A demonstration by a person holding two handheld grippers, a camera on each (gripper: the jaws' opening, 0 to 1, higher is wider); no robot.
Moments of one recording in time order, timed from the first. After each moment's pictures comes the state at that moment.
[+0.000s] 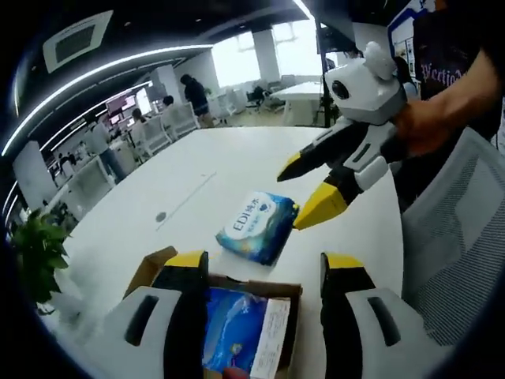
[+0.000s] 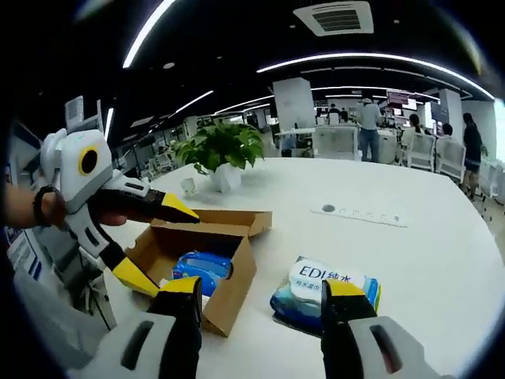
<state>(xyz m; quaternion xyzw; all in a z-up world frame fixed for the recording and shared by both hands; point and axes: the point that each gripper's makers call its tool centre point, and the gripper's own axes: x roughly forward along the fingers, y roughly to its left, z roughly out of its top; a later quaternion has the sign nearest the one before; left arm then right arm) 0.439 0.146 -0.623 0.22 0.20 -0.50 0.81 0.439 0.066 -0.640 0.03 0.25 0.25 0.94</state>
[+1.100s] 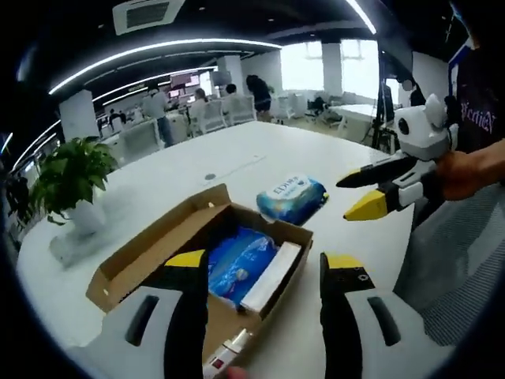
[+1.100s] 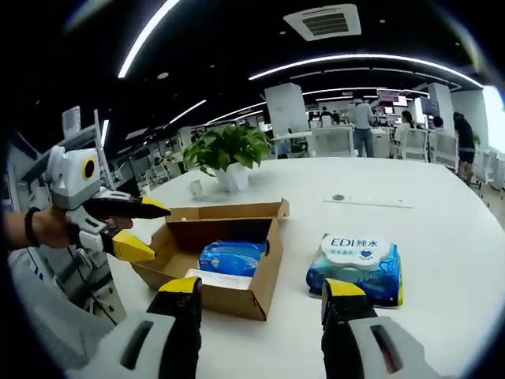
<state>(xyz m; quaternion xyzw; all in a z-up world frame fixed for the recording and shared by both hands) 0.403 0.244 -0.629 0.11 0.23 -0.37 0.89 0.386 0.108 -0.659 0.05 0.24 0.24 0.94</state>
